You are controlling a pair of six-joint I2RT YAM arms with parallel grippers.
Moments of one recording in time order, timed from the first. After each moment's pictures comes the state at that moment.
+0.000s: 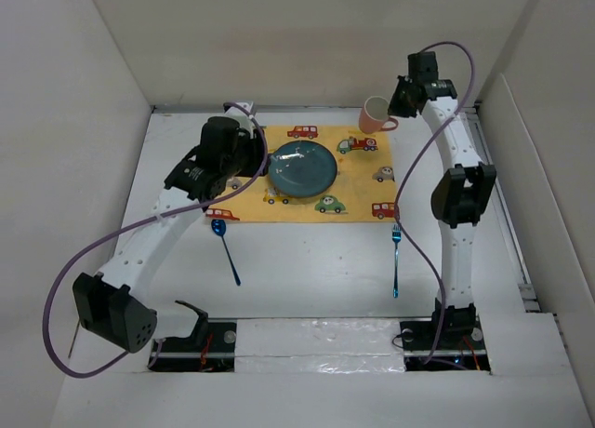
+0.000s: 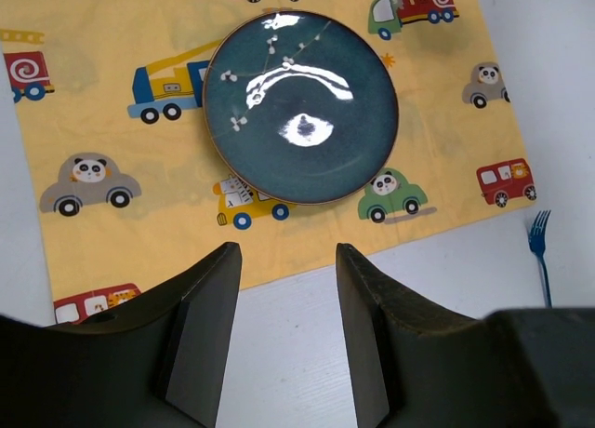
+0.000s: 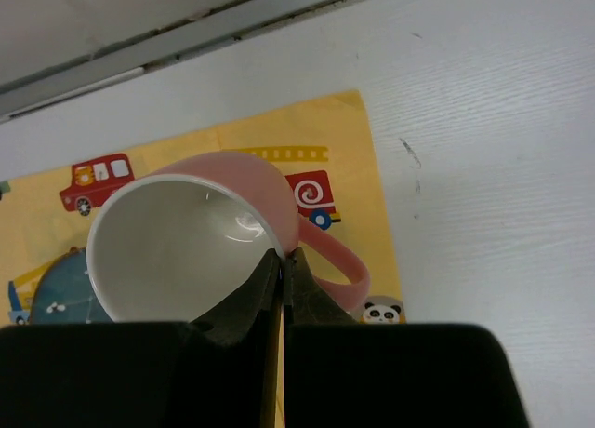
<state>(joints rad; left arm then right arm) -0.45 1.28 1.27 -0.52 -0.03 -0.28 0.09 2.24 2.37 -0.84 0.03 0.41</state>
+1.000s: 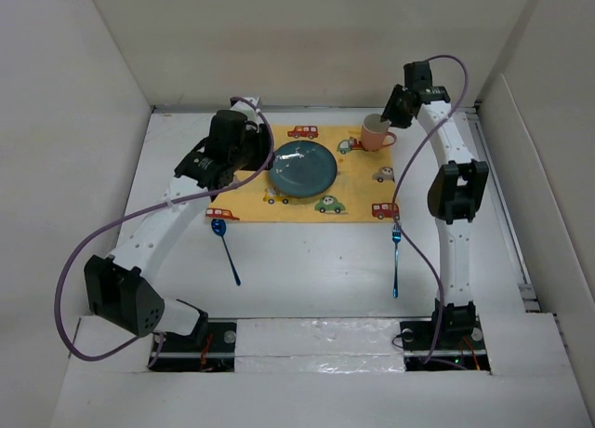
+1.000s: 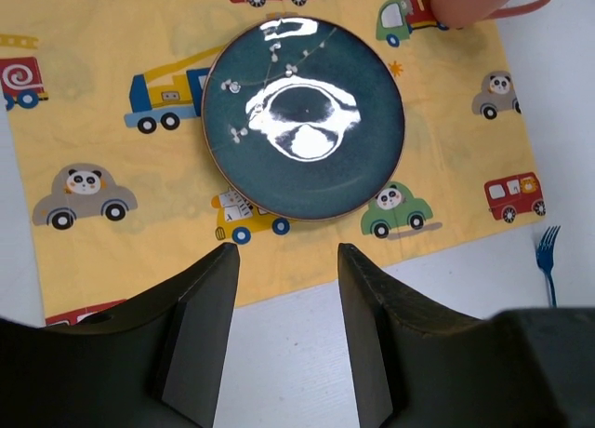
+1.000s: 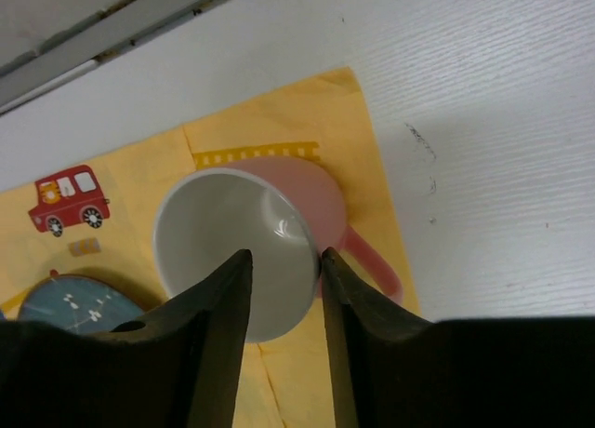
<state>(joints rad) -0.45 1.38 1.32 -0.50 -0.02 -0.29 0.09 2.44 2.46 -0.84 -0.01 0.50</state>
